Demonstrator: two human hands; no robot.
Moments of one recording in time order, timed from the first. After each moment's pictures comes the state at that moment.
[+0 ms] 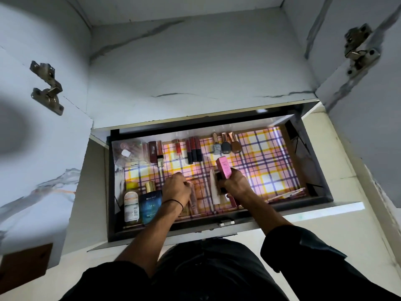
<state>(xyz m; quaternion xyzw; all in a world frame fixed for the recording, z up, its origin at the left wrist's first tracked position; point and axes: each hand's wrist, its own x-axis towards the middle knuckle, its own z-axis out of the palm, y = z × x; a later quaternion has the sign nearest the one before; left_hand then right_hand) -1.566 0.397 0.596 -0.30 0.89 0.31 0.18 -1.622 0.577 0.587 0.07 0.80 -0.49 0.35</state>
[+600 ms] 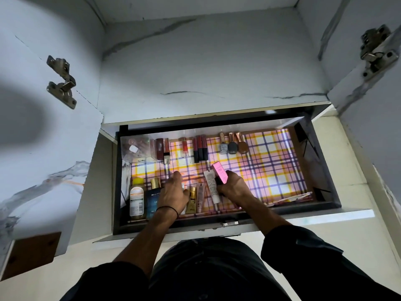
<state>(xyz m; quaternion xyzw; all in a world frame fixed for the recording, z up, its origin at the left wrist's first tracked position) -1.539 0.380 0.589 -0.25 0.91 0.26 0.18 -1.621 0.566 0.555 -0.01 0.85 -0.38 0.38</state>
